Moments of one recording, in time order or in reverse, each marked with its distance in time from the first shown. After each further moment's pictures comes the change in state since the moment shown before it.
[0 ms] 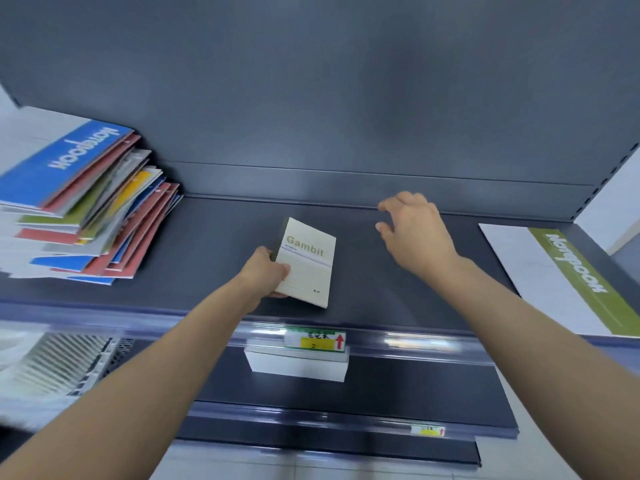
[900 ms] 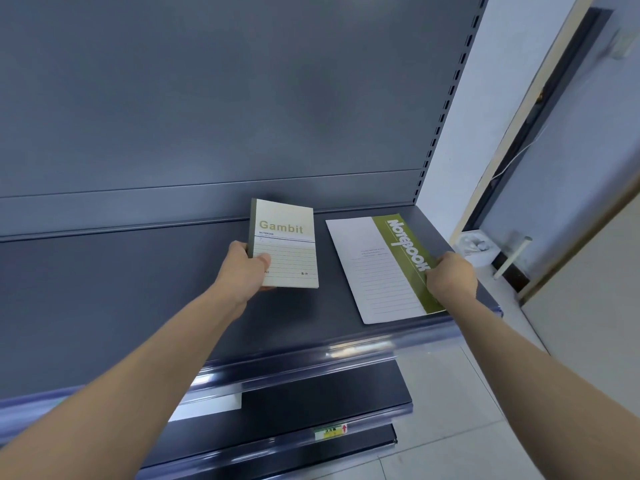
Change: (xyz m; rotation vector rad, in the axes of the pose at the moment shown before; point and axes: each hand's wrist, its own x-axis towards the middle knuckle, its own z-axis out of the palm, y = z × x) left_hand -0.014 0.089 0.238 -0.091 -0.095 0.209; right_hand -0.109 0.318 0.033 0.131 -0.072 1.038
